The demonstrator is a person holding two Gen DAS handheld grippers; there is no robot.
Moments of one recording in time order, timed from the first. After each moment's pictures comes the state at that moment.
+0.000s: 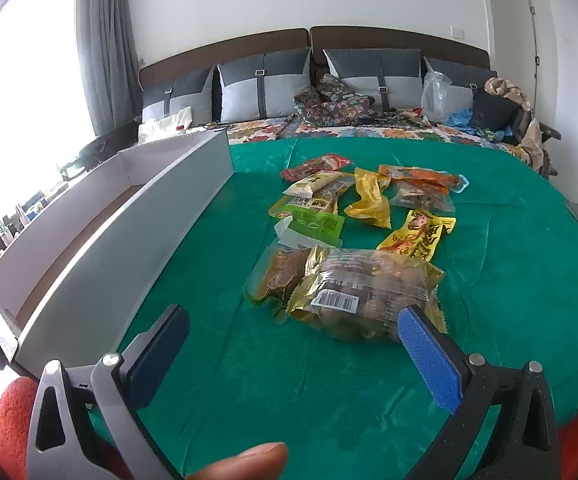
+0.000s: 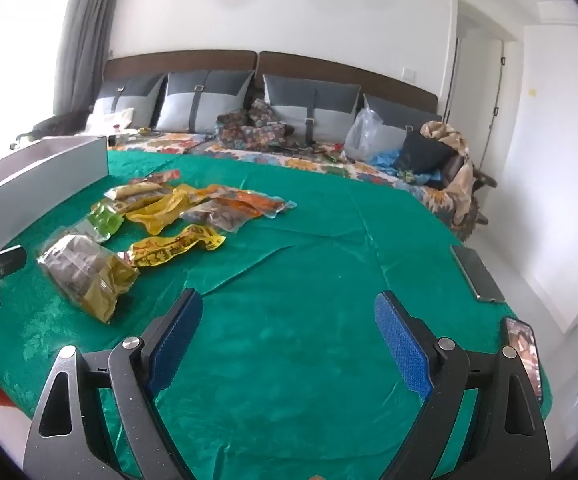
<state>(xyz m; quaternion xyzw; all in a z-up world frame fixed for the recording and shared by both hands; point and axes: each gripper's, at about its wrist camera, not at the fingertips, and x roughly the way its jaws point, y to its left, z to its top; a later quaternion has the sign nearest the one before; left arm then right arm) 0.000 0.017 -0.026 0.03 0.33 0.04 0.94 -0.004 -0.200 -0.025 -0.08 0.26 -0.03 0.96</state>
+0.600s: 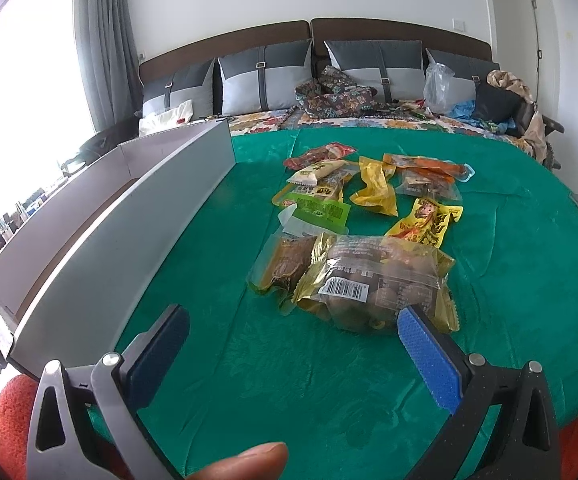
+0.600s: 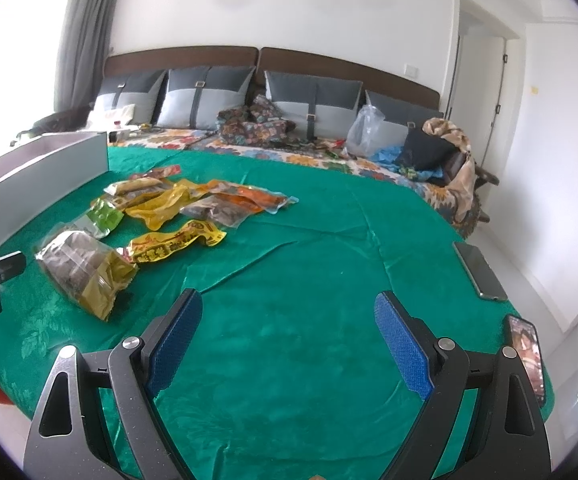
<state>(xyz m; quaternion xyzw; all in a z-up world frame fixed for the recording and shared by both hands) 0.003 0.020 -0.038 0.04 0.34 0.04 0.94 0.000 -0.199 -0.029 -0.08 0.26 -0.02 0.96</state>
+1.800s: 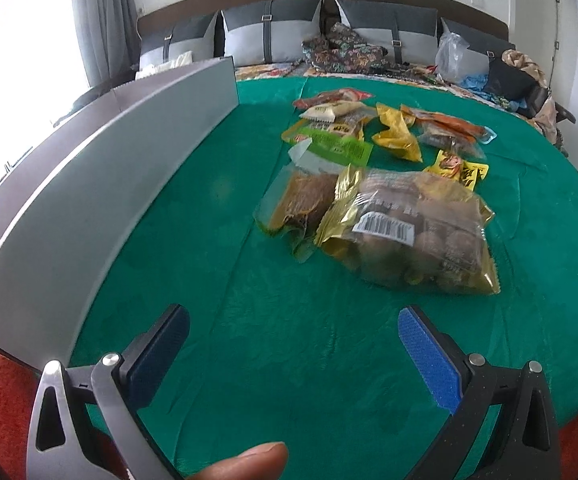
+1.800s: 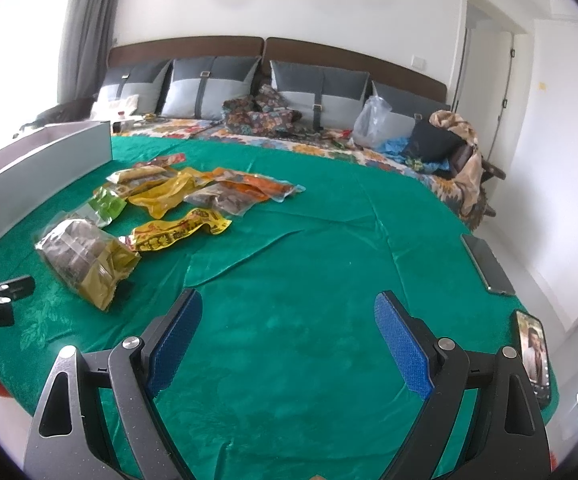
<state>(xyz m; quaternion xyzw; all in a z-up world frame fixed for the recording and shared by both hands) 0.019 0.045 -0.079 0.00 0.41 0.04 0.91 0.005 -0.196 -0.037 -0.08 0.28 -0.02 0.96</state>
